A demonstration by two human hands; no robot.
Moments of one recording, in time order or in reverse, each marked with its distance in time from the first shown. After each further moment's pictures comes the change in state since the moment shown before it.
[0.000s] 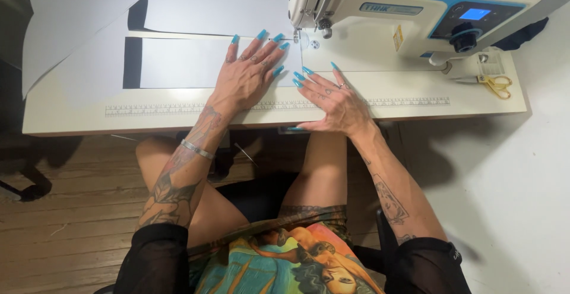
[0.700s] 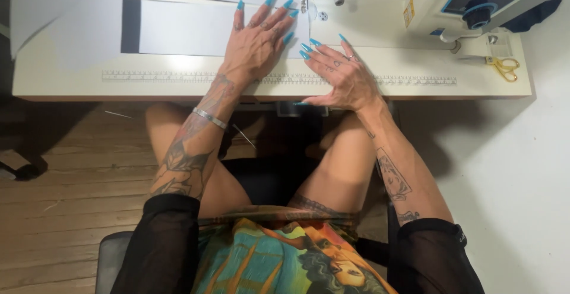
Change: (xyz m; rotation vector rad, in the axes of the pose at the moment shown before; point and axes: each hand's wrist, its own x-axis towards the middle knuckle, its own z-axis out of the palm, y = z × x) left_hand 0.005 0.009 0.001 -0.029 -0.040 -0.079; right_hand 0.000 -0.001 0.000 -0.032 0.000 -0.036
